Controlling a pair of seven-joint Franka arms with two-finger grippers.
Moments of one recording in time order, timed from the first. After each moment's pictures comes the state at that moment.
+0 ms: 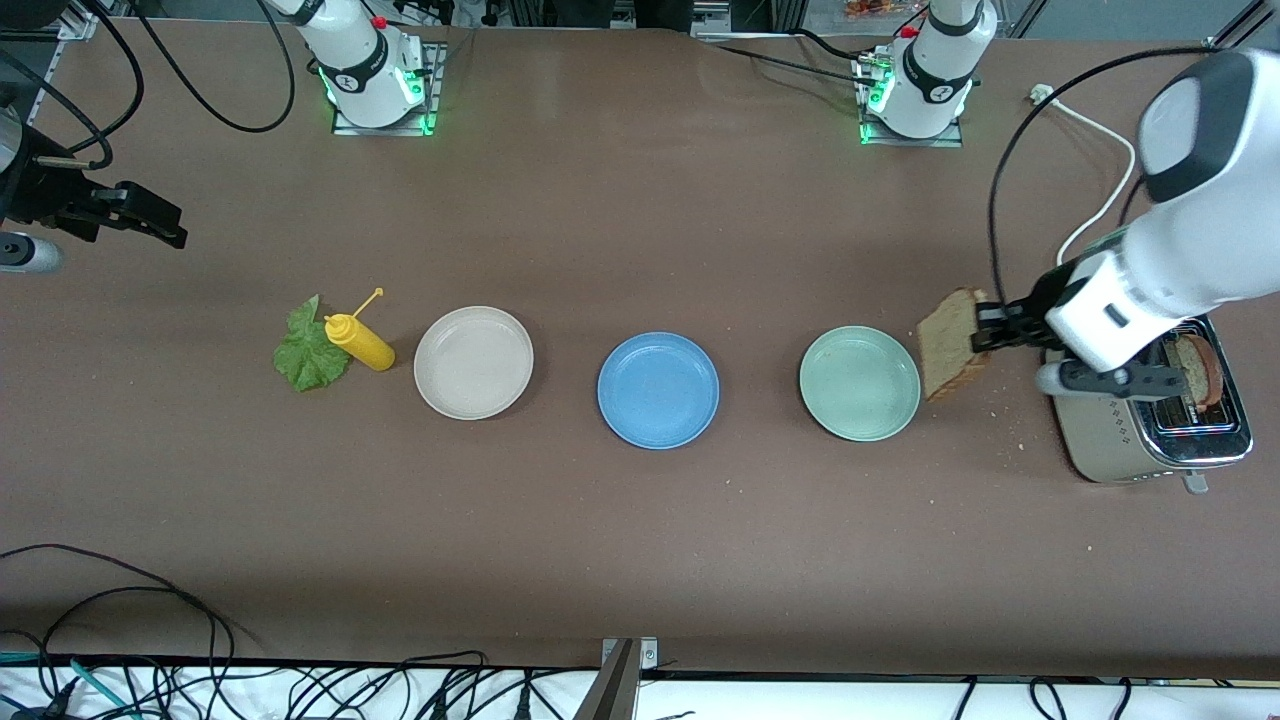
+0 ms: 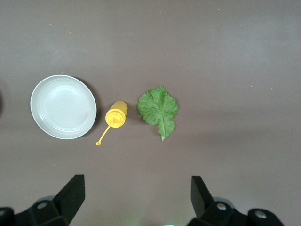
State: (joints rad) left arm -0.01 0.28 -0.15 -1.47 -0.15 1.70 -0.14; right arm 0.07 0.03 -0.05 -1.56 -0.03 1.52 0.08
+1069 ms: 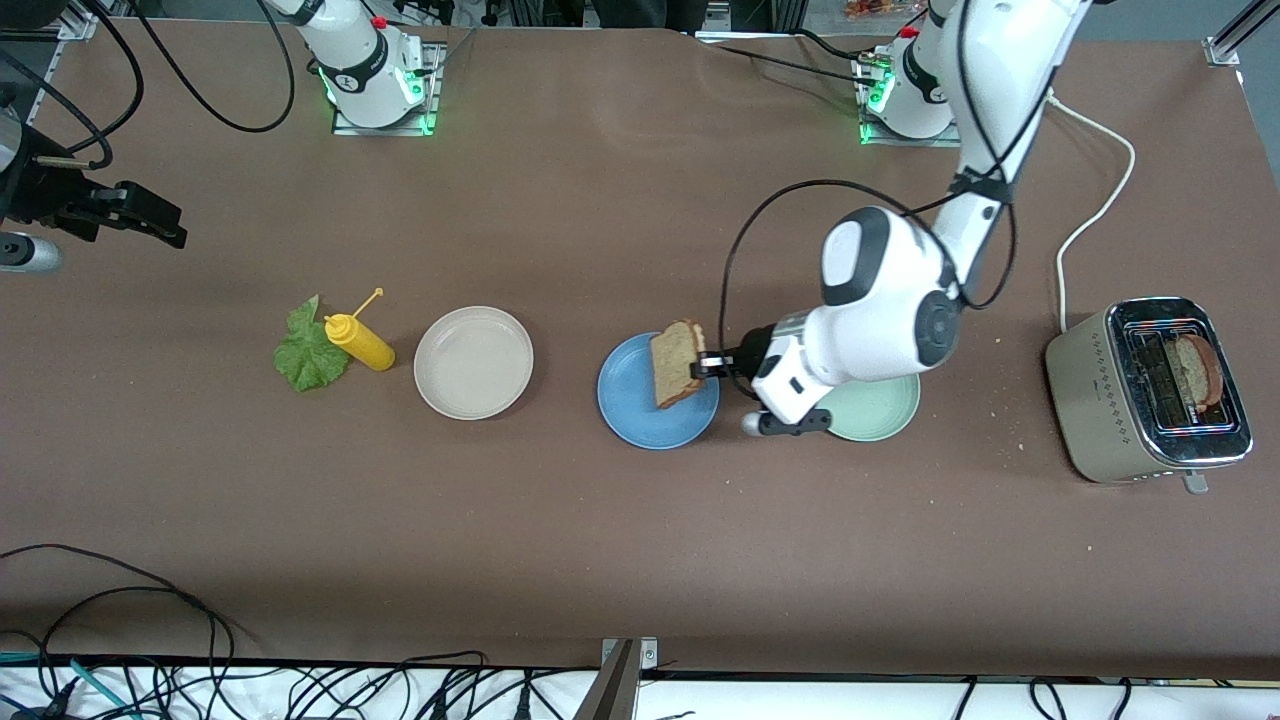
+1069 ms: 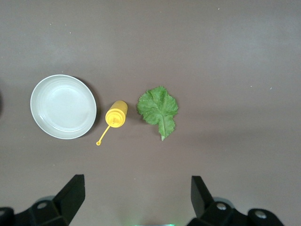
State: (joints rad) left arm -0.34 0.60 -0.16 -1.52 -0.65 2.17 -0.26; right arm 0.07 0.03 -0.05 -1.56 -0.03 1.52 0.08
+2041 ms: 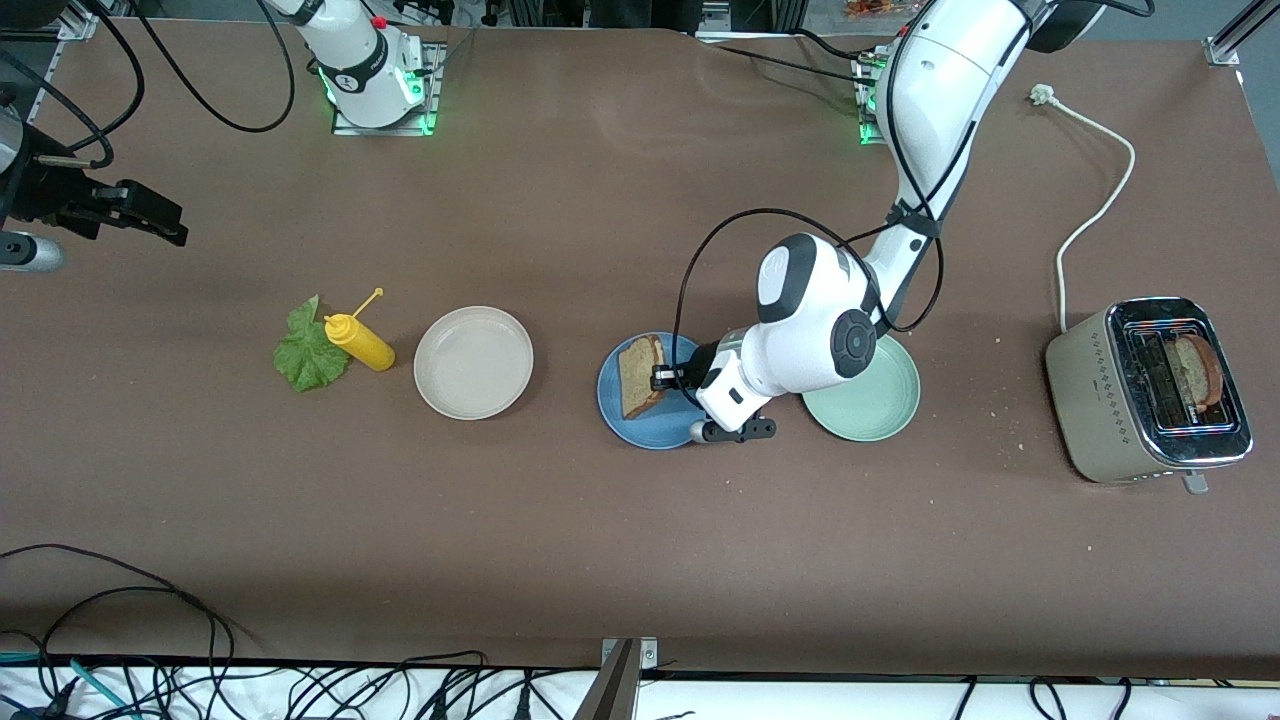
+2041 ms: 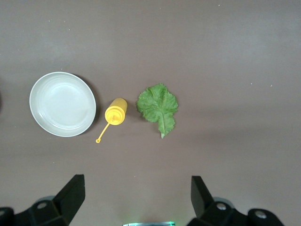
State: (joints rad) left arm -0.41 0.75 -0.15 -1.43 -0.66 2.28 -0.26; right arm 0.07 0.03 -0.05 -1.56 -0.03 1.51 0.08
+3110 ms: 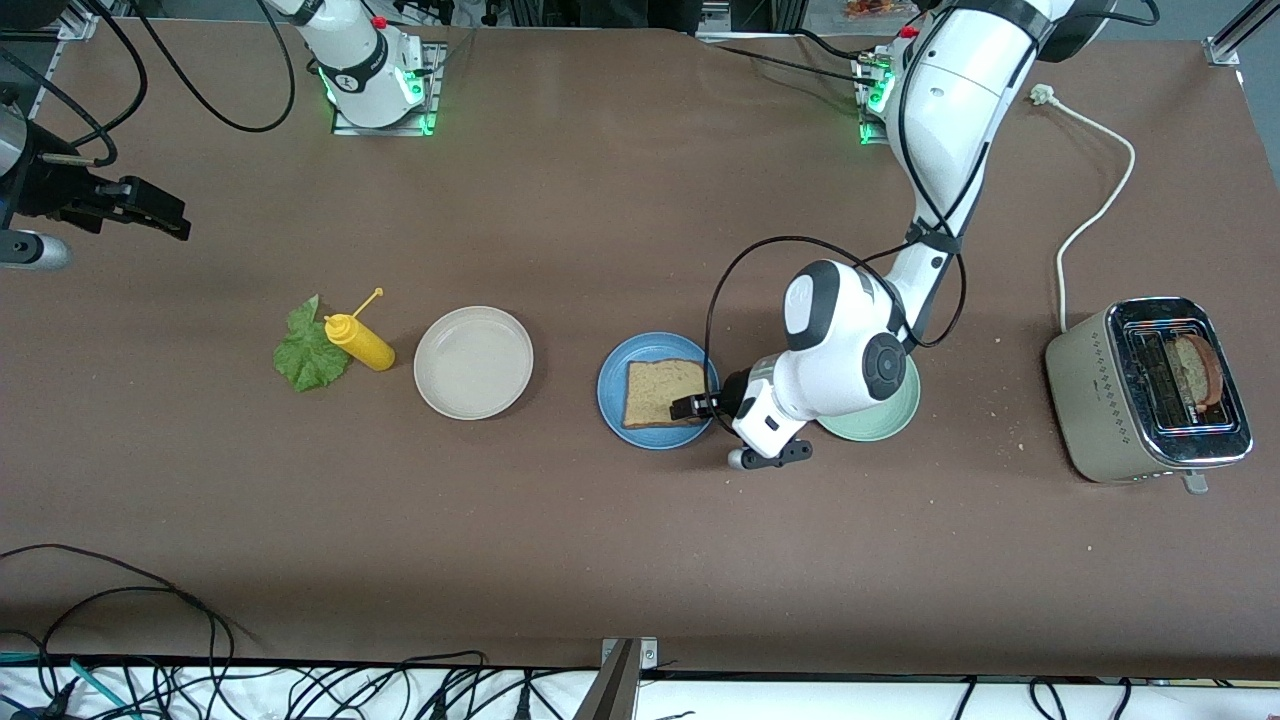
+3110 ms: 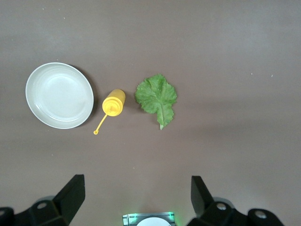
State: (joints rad) left arm -0.40 0.78 -0.08 -1.43 -0.66 2.30 -0.26; right arm 0.07 0.03 -0.05 -1.56 -0.03 1.47 0.08
